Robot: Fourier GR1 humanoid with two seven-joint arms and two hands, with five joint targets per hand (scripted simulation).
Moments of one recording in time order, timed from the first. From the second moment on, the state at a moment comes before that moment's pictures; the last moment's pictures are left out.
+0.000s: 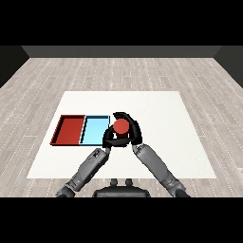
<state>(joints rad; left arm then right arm) -0.39 0.02 -0.53 -1.29 0.34 0.53 -0.24 -0.48 -0.02 0.51 -1.58 -0.04 -0.54 -0.07</state>
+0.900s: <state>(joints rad) -0.40 0.01 -0.53 -1.31 0.30 0.53 -0.24 -0.42 -0.01 0.44 -1.64 0.04 -0.52 -0.04</state>
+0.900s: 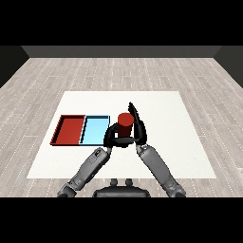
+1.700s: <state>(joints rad) -0.41 0.12 -0.36 -1.36 0.22 0.47 -0.15 -0.09 -0.15 0.22 -1.95 -0.08 -0.36 -0.14</state>
